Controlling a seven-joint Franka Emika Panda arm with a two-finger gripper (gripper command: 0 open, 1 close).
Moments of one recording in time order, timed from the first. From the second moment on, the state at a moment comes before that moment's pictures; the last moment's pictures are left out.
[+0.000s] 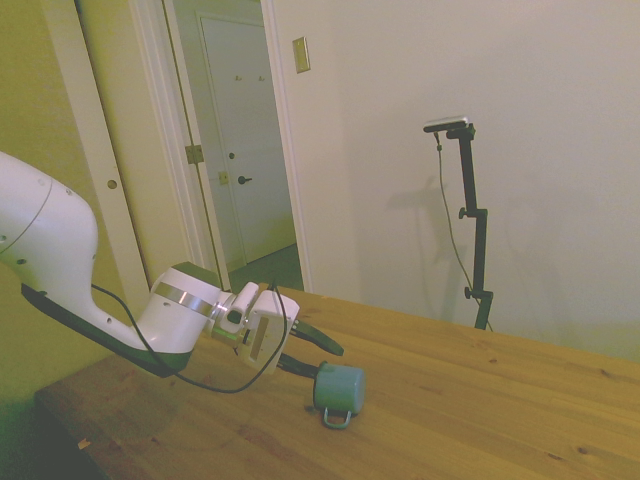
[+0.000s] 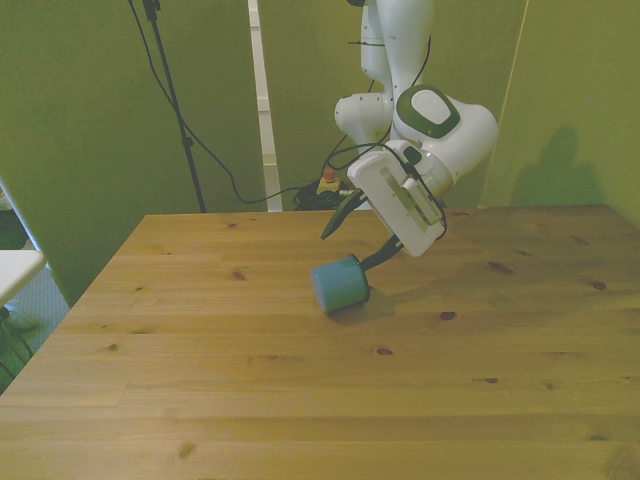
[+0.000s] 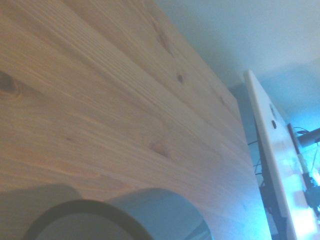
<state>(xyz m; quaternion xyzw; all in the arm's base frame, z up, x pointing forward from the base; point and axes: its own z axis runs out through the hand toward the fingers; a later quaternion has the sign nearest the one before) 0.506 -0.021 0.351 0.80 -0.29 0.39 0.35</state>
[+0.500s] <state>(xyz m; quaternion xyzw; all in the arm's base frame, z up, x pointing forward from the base) 0.520 -0.041 0.340 0.78 -0.31 0.39 0.38</state>
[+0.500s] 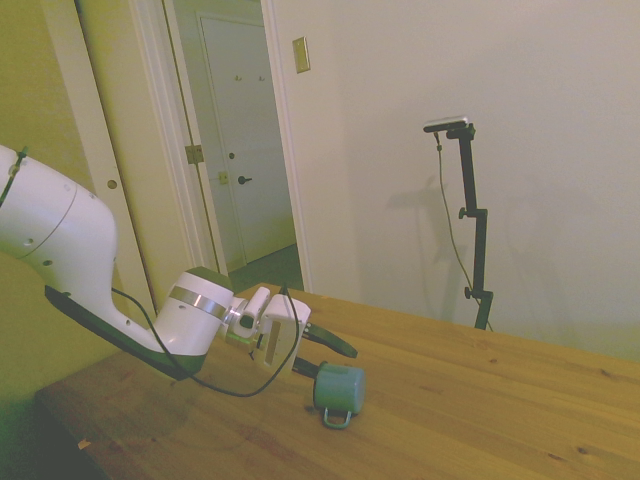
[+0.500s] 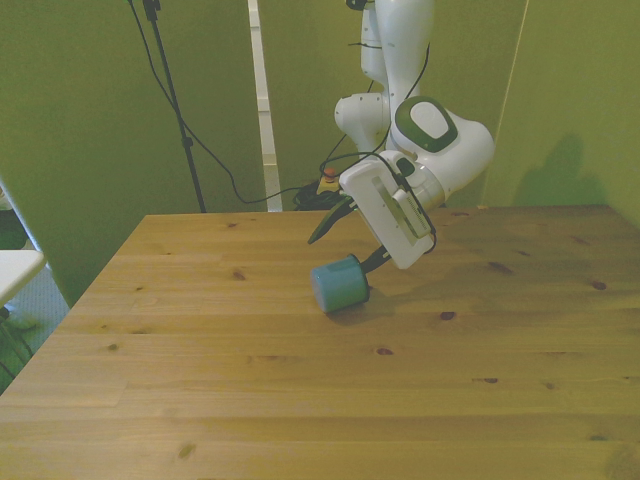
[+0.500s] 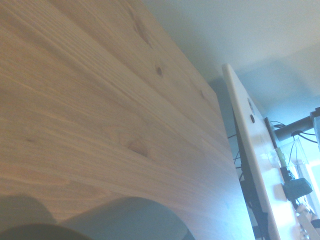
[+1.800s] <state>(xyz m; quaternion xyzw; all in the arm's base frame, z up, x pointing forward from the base) 0.524 -0.047 0.329 0.78 -0.32 0.39 0.38</state>
